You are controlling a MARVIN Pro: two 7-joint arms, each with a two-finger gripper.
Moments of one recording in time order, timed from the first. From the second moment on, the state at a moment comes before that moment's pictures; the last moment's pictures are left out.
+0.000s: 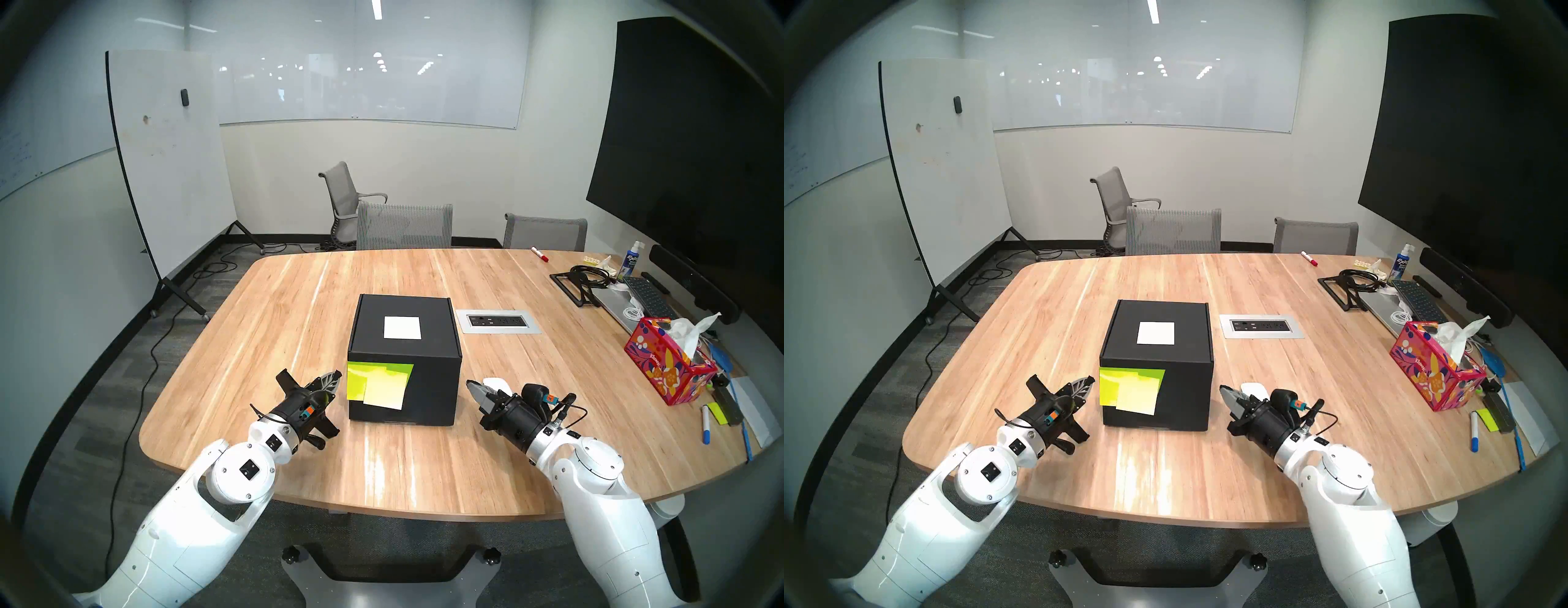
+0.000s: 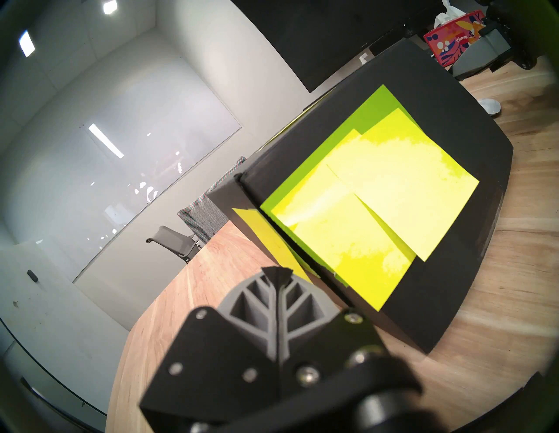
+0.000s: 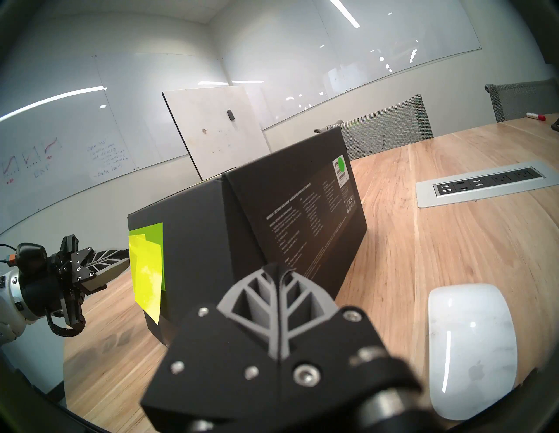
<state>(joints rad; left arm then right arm) 1.75 -1.09 -1.31 -1.78 0.30 -0.04 -0.10 -1.73 -1.26 1.58 -1.61 0.56 0.13 0.60</state>
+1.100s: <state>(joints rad) 1.75 -1.09 -1.31 -1.78 0.30 -0.04 -0.10 -1.73 -1.26 1.58 -1.61 0.56 0.13 0.60</state>
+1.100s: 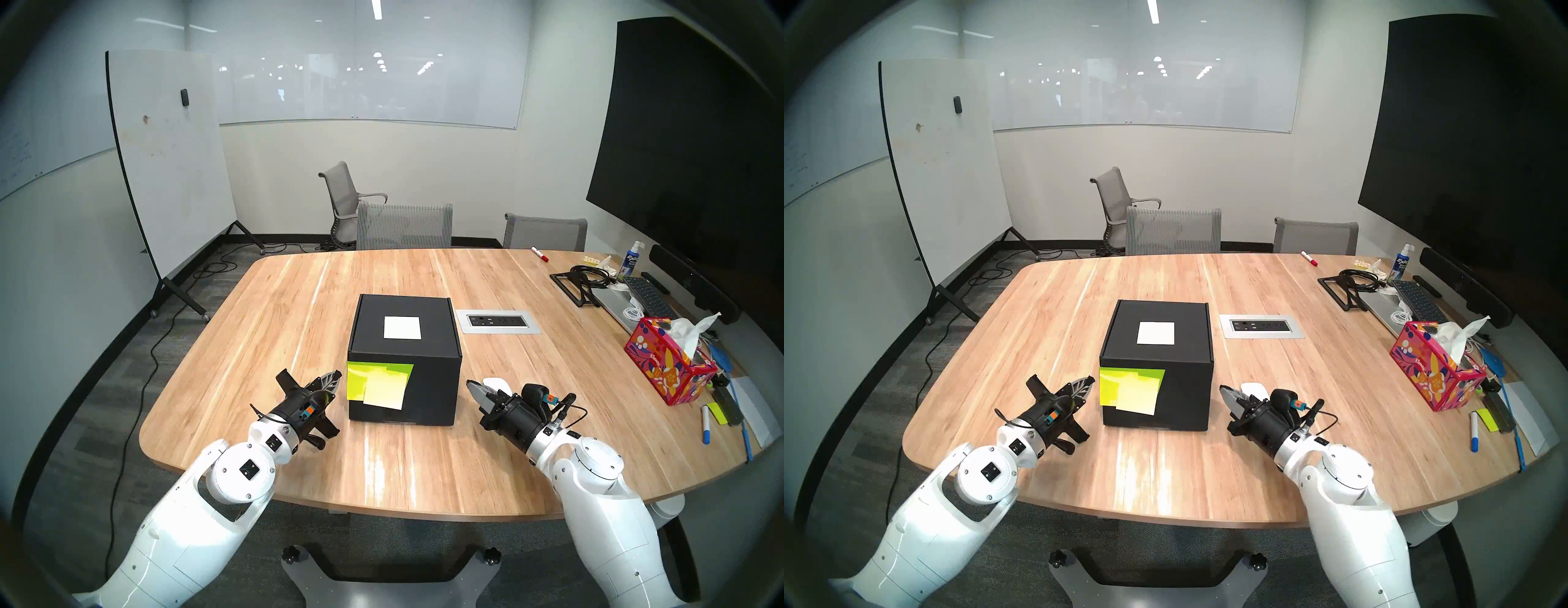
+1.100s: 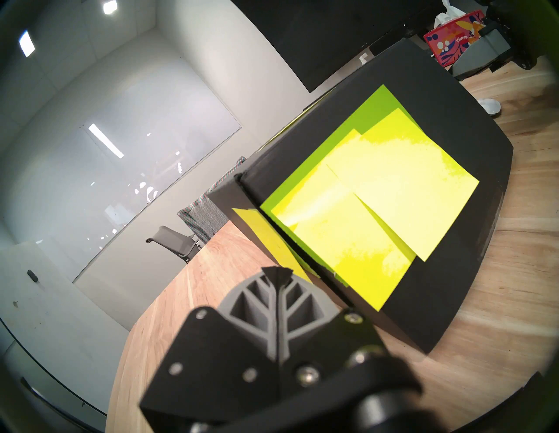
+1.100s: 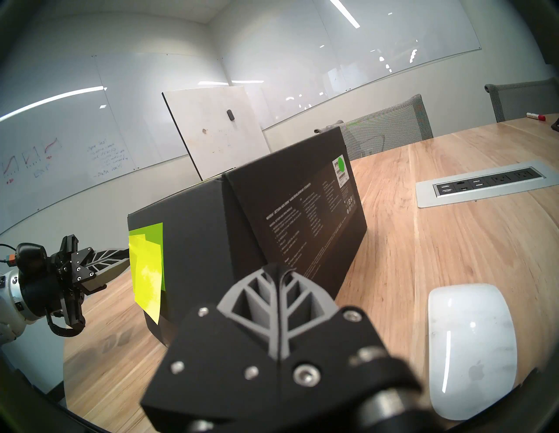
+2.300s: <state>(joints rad) 1.75 -1.09 -1.31 -1.78 0.30 -0.04 -0.10 -1.73 -1.26 1.58 -1.61 0.56 0.13 0.60</state>
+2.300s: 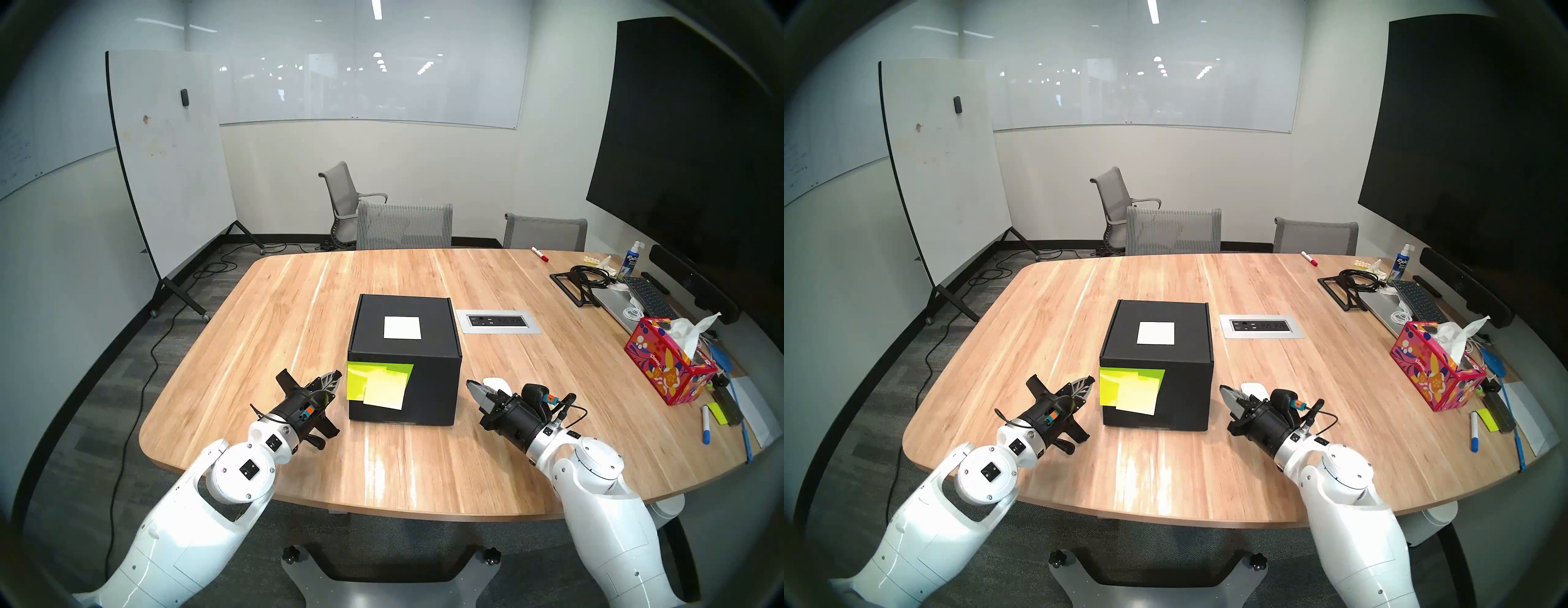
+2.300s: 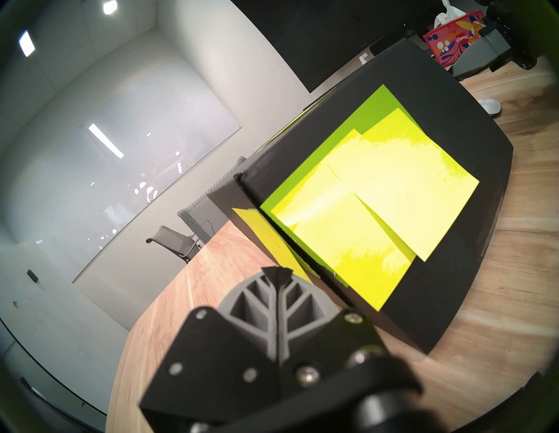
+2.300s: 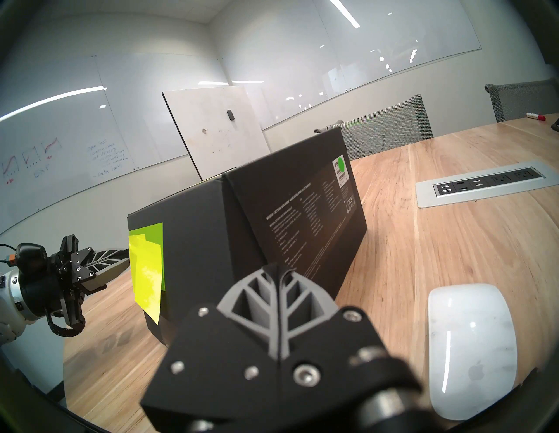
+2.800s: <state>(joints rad) 1.75 -1.09 -1.31 -1.78 0.30 -0.04 -0.10 -1.73 -1.26 1.58 -1.61 0.56 0.13 0.60</state>
